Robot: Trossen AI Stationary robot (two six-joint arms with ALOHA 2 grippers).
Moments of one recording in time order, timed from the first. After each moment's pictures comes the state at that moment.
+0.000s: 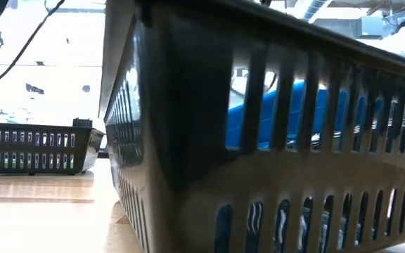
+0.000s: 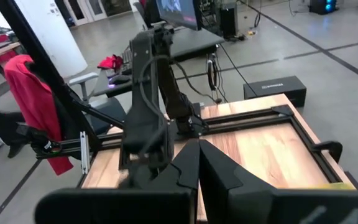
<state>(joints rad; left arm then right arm) -0.02 1.87 1.31 -0.45 0.12 0.06 -0.44 1.32 1.53 -0.47 -0.53 0.08</state>
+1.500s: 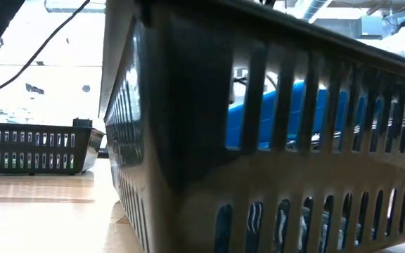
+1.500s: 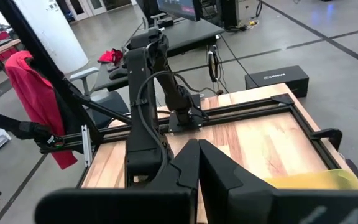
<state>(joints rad) -0.03 2.04 1.31 -0.49 0.14 0.07 -0.48 1.32 1.53 -0.52 -0.58 0.07</state>
